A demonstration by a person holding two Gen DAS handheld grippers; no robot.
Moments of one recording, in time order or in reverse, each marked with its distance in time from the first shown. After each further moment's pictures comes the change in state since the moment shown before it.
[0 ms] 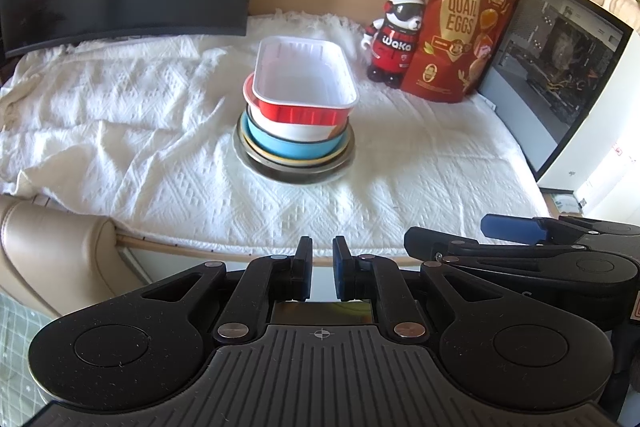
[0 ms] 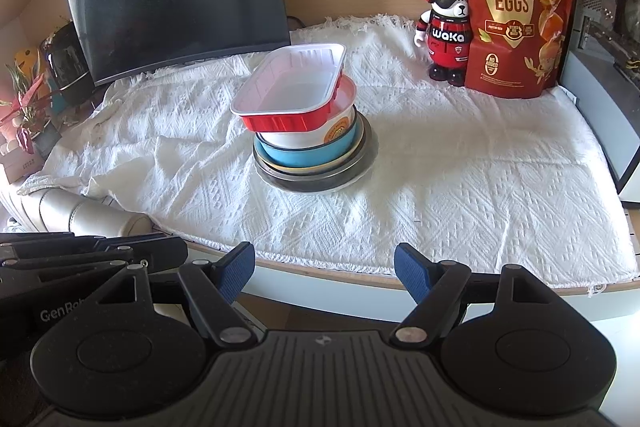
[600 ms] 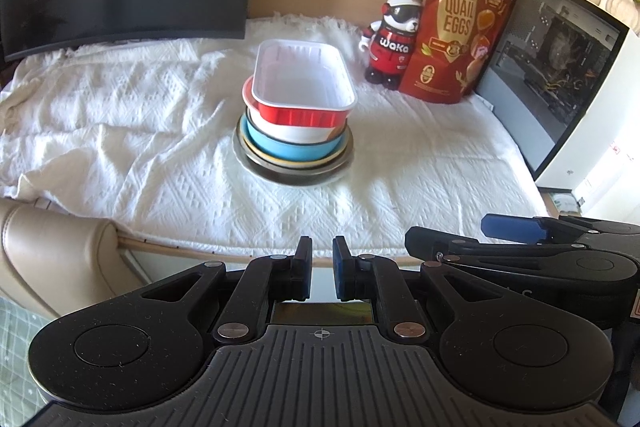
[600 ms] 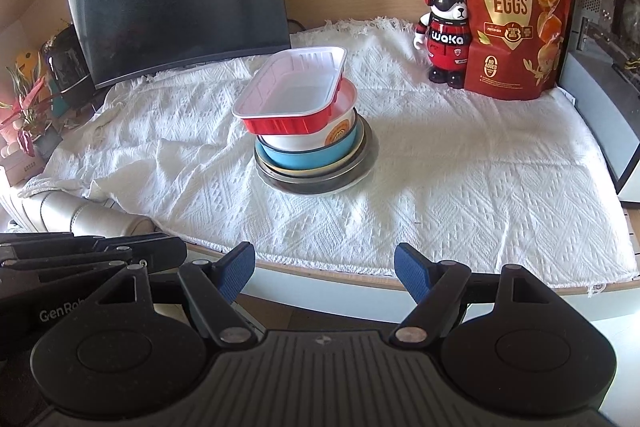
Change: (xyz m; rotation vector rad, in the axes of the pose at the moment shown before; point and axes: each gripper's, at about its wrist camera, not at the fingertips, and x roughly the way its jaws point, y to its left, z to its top) left arm -0.004 0.001 -0.001 0.009 -0.006 -0.005; right arm -0.003 0.001 0.001 0.002 -0.006 0.000
